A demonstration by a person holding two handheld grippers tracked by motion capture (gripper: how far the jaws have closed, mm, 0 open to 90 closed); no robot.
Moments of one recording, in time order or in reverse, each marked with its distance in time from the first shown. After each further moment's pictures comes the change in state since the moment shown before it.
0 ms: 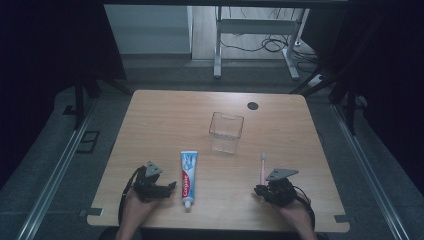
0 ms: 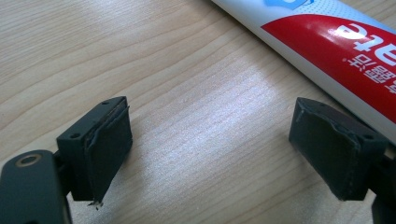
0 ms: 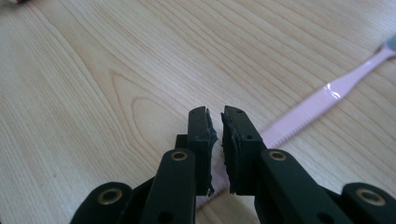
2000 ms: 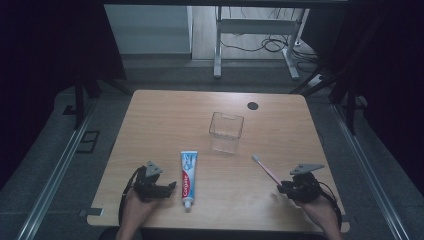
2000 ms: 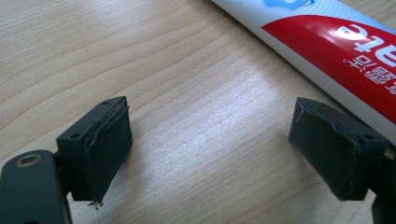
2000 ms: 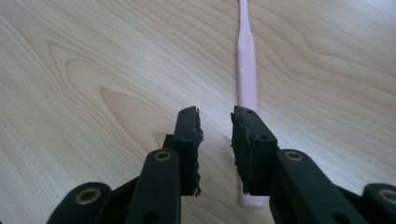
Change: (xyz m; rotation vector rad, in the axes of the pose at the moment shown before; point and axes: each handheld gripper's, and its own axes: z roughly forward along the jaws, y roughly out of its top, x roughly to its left) left arm 0.000 0.000 0.000 0.001 0.002 -0.003; right arm -0.046 -0.013 -0.045 0.071 -0.083 0.077
